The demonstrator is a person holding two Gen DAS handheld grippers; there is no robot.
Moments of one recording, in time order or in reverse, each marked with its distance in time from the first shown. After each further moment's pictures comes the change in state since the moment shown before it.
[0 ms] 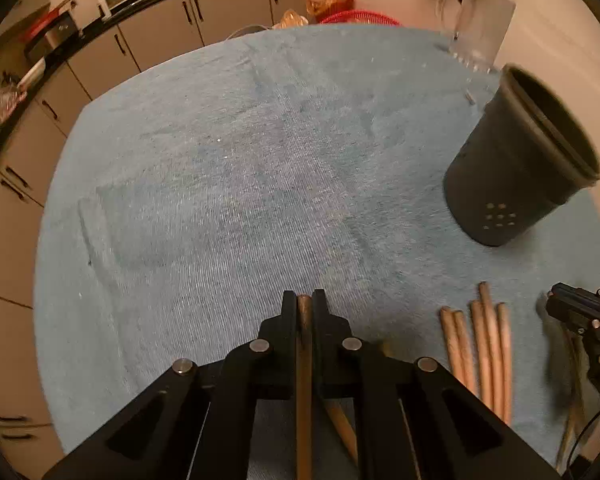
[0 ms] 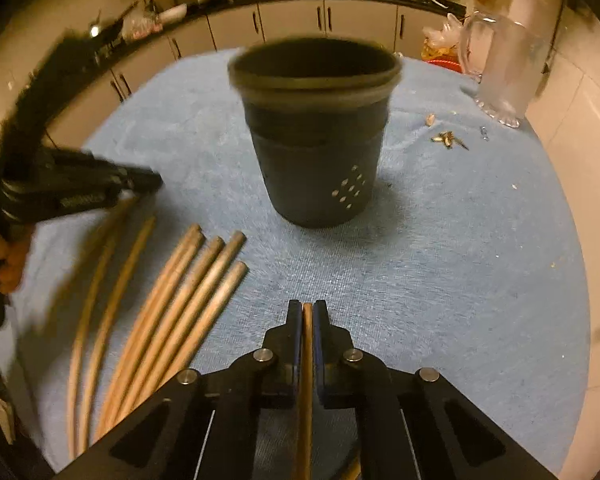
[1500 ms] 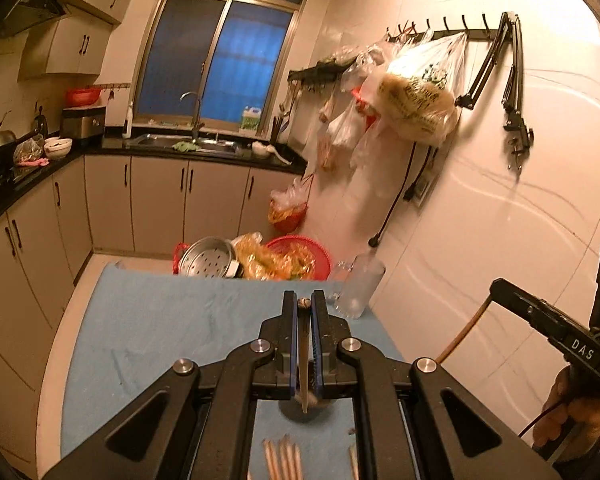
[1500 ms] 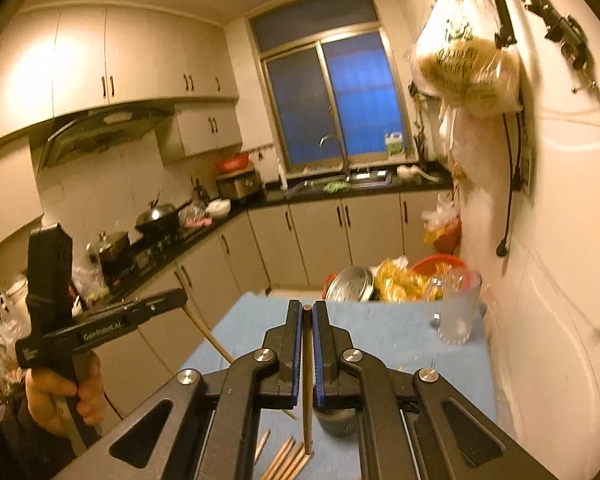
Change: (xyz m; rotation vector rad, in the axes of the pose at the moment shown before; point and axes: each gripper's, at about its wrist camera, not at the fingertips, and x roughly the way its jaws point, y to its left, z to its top) left arm -0.274 -0.015 0.027 -0.172 -0.671 -0.240; right arm -0.298 0.000 0.084 0.044 -0.652 0.115
